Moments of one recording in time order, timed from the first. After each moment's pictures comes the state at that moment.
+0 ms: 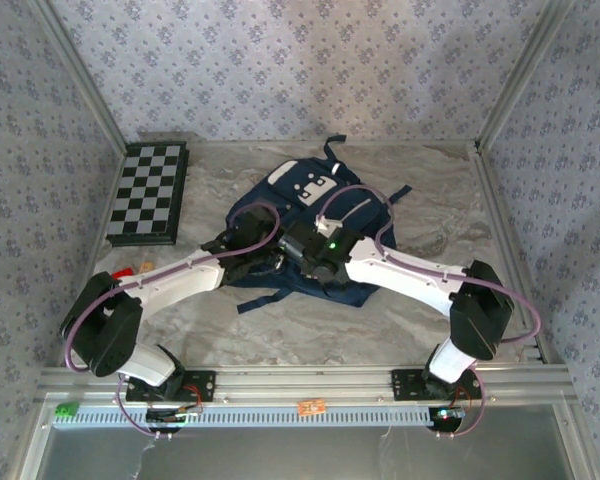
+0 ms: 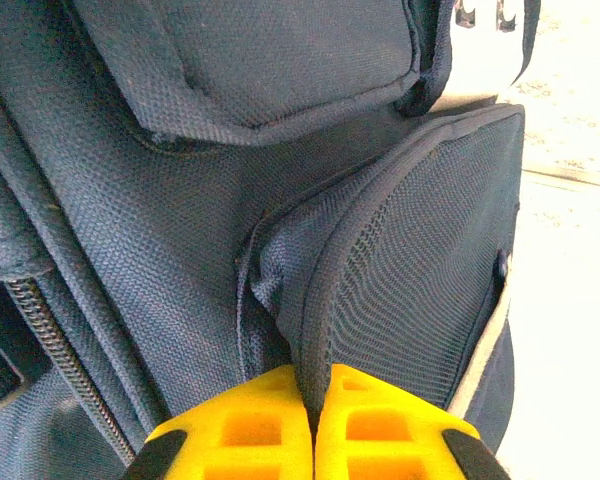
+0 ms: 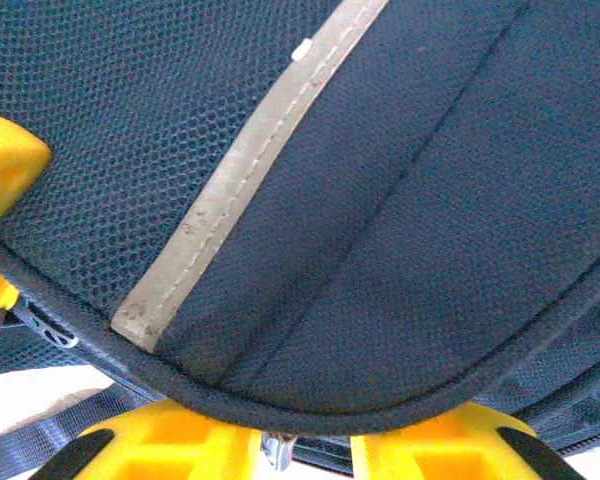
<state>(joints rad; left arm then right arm) -0.75 1.46 0.89 -0.07 0.04 -1.61 0.98 1.62 1.31 -0.92 0.40 1.03</state>
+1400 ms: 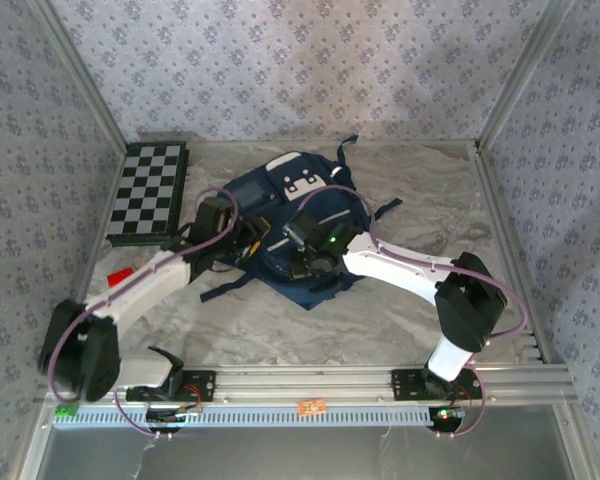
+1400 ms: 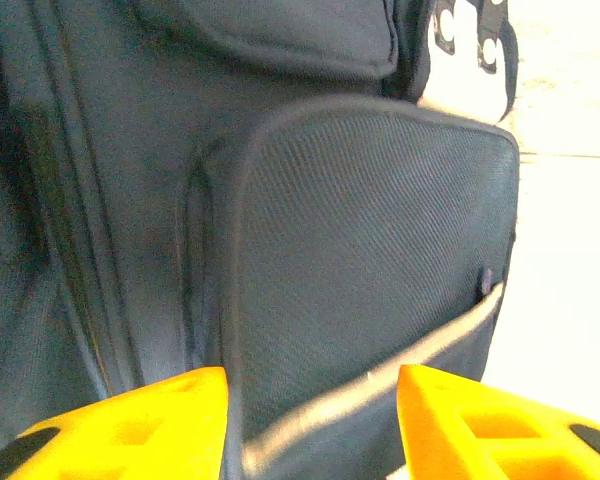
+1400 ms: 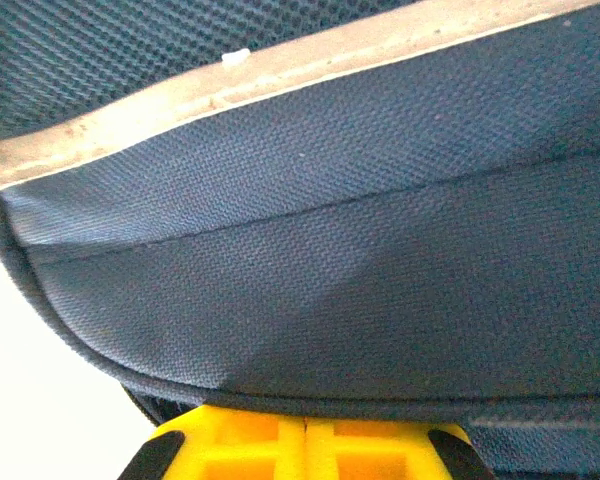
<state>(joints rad) -0.50 1.27 0.80 -0.20 0.24 -1.28 0.90 1.68 1.26 -0.65 0.07 0.61</state>
